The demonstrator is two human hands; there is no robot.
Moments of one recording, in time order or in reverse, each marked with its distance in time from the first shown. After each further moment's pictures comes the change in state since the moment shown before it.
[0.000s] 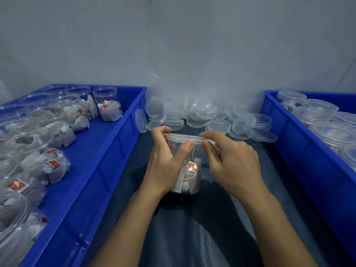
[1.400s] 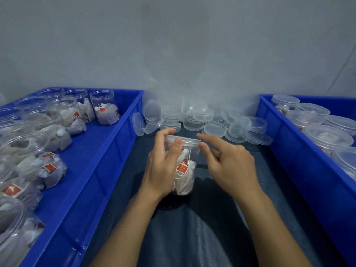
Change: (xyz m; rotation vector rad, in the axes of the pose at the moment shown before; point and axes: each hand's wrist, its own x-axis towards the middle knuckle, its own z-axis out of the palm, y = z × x) left_hand 0.001 -0.003 0.002 -0.064 0.020 0.045; right_hand 0.004 0.014 0.012 0.053 0.071 0.021
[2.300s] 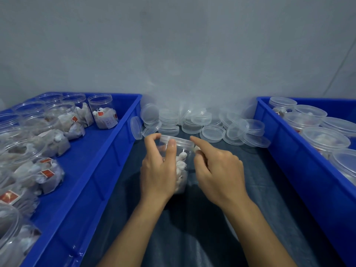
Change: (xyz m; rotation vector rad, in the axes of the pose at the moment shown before) left_hand -0.004 0.013 0.010 0.201 0.217 -0.138; right_hand -0.008 -0.028 0.004 -0.003 0.000 0.007
